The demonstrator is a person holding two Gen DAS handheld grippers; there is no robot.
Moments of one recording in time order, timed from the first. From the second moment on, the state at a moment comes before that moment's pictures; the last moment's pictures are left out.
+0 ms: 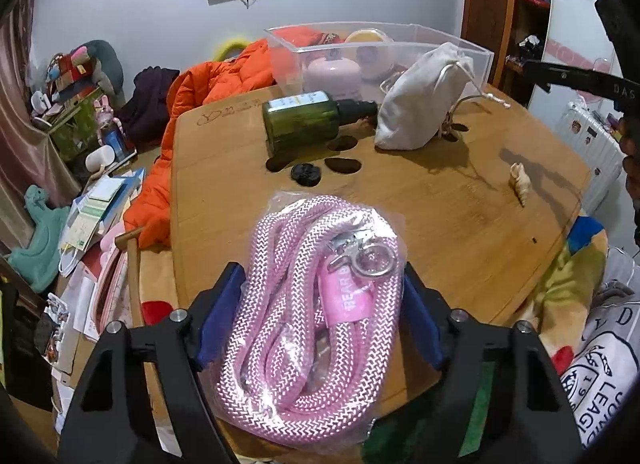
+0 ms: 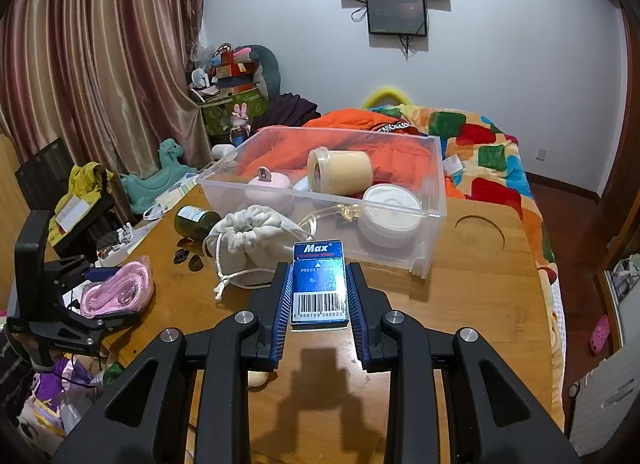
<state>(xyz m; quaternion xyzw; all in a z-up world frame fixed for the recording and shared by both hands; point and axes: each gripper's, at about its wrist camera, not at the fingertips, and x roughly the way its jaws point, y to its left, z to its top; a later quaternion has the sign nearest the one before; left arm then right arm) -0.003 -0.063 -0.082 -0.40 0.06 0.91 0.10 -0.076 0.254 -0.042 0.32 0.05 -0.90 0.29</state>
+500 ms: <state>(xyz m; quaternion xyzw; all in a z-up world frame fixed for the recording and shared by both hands) -0.013 -0.039 -0.069 -0.38 -0.02 0.92 0.12 -0.047 0.241 -0.065 0.33 0.06 -0.88 0.33</state>
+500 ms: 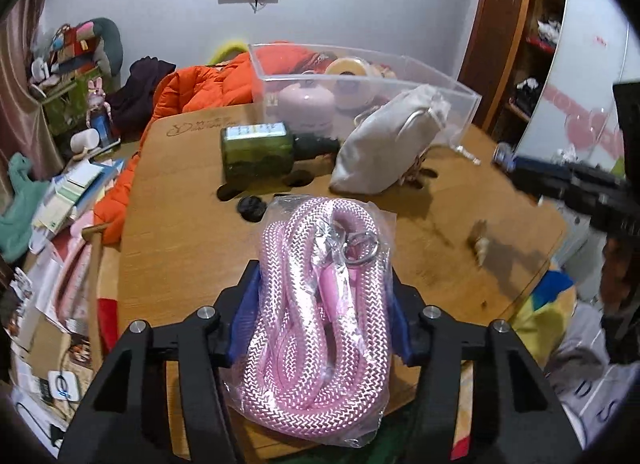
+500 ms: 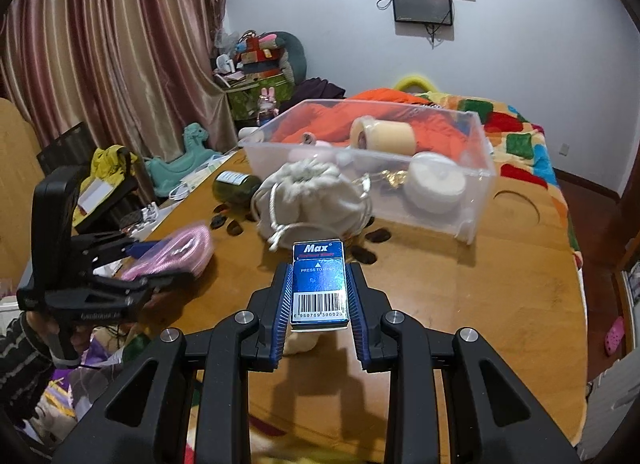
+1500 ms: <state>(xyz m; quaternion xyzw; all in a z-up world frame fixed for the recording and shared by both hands) -0.056 -0.018 0.037 -0.25 -0.06 0.96 0.13 -0.097 0.251 -0.001 0.27 0.07 -0.90 0.33</state>
